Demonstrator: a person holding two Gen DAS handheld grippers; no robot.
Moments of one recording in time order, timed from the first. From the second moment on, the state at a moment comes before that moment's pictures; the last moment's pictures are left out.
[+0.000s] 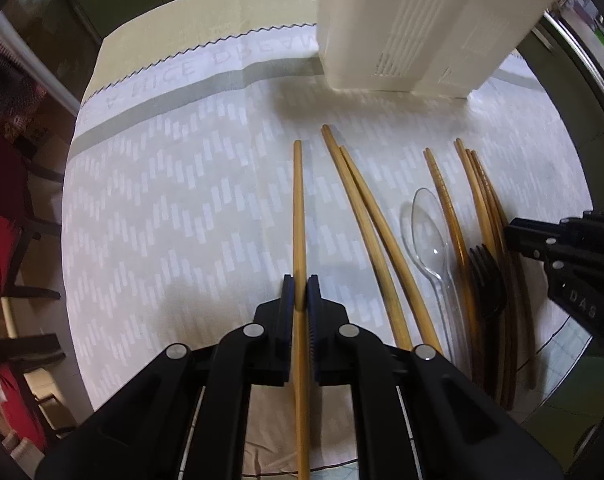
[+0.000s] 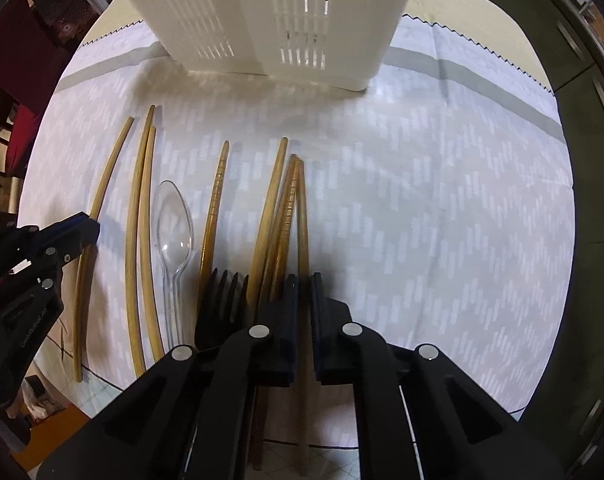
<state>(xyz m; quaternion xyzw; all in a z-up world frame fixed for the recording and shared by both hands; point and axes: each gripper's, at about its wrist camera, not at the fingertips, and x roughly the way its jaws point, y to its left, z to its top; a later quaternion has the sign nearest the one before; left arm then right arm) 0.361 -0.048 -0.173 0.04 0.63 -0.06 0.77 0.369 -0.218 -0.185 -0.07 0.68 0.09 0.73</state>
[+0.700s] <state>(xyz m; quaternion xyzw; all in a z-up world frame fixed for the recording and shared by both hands) 0.323 -0.033 -0.086 0.02 0.52 -0.11 0.85 0.317 -0.303 -0.078 0.06 0.52 0.17 0.84</state>
